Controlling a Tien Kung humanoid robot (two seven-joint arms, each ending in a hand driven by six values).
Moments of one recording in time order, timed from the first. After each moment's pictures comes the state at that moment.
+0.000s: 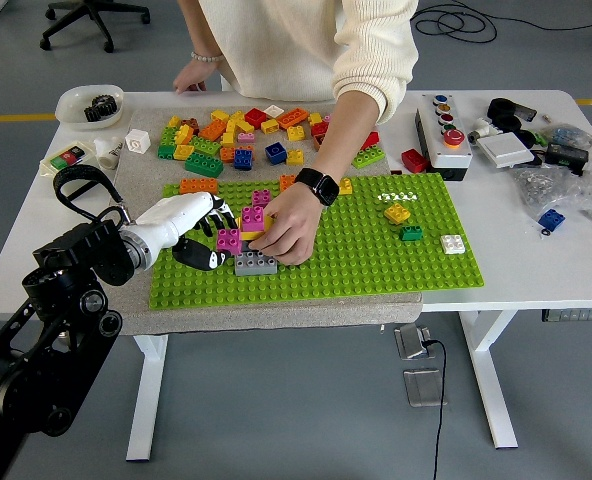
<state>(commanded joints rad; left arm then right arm) -0.39 0.04 -1.32 -1.47 2.27 -0.49 0.24 0.10 -0.09 1.66 0.18 -1.82 0.02 -0.10</state>
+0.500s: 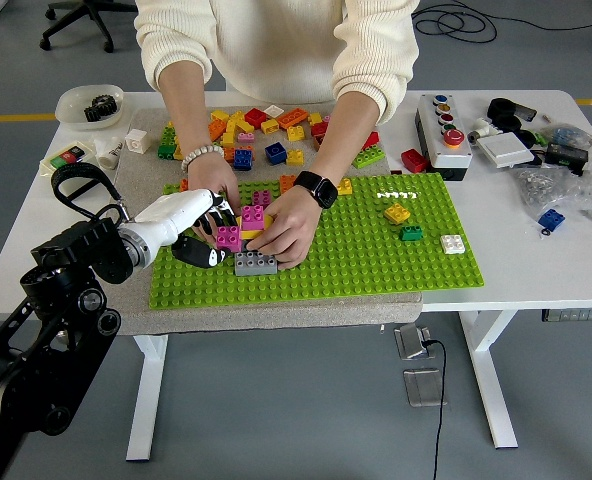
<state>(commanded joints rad) -0.39 0.04 -1.33 -1.47 2.27 -0.49 0.24 0.10 -0.09 1.67 0.18 -1.81 0.02 -0.09</state>
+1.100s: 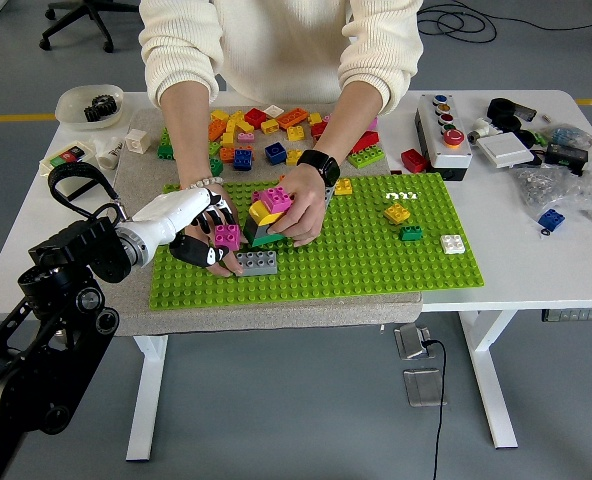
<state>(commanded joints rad) -0.39 0.04 -1.34 -1.47 2.27 -0.49 0.24 0.10 -0.09 1.67 0.18 -1.81 0.02 -0.09</state>
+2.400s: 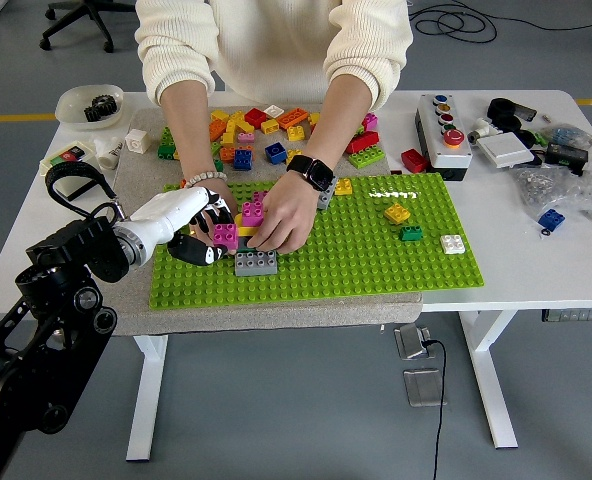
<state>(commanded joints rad) -0.39 0.05 -1.35 -1.48 2.27 -0.49 0.24 0.10 -0.09 1.66 0.18 -1.82 0.02 -0.09</state>
